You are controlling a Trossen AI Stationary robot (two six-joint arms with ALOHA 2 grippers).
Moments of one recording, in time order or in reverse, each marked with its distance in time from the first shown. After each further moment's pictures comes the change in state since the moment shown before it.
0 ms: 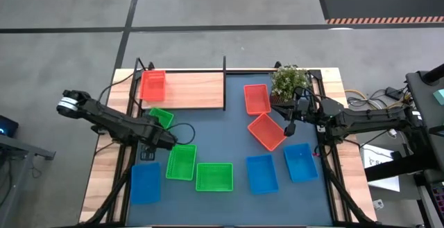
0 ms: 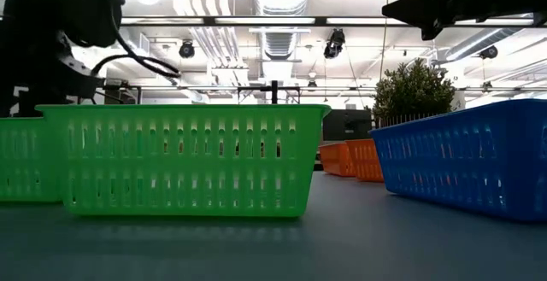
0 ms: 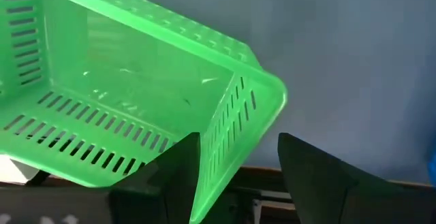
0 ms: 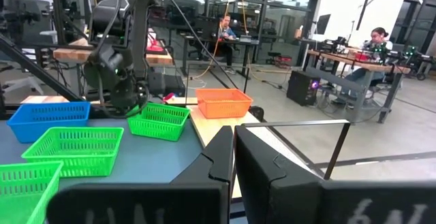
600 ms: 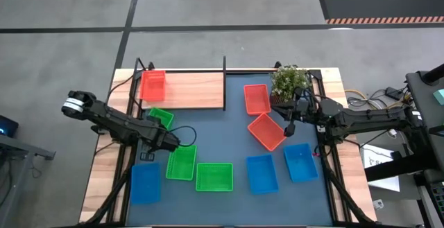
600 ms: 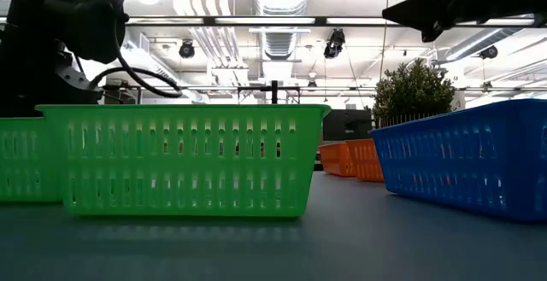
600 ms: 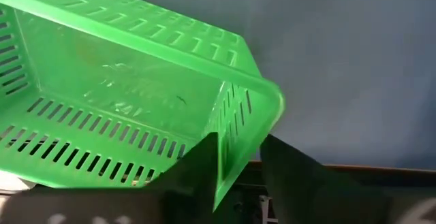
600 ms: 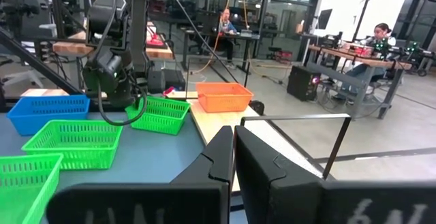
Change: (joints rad) left arm 0.000 0.077 0.000 0.005 0.010 0.064; right arm 0.000 0.000 0.000 -0.030 0.000 0.001
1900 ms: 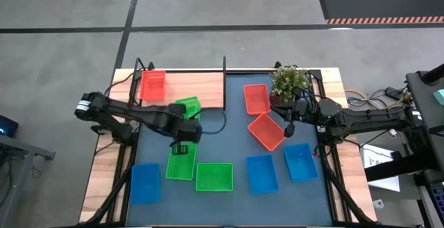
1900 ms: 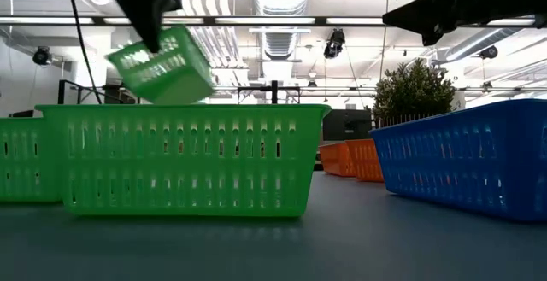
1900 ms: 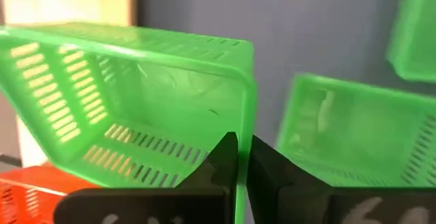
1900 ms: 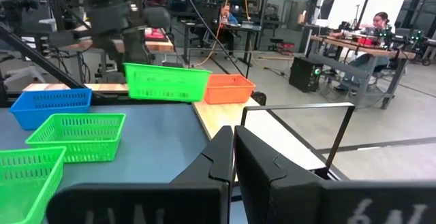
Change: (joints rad) left arm 0.073 0.187 0.750 -0.121 -0.223 -0.058; right arm 0.000 0.000 0.000 -0.027 0.001 0.026
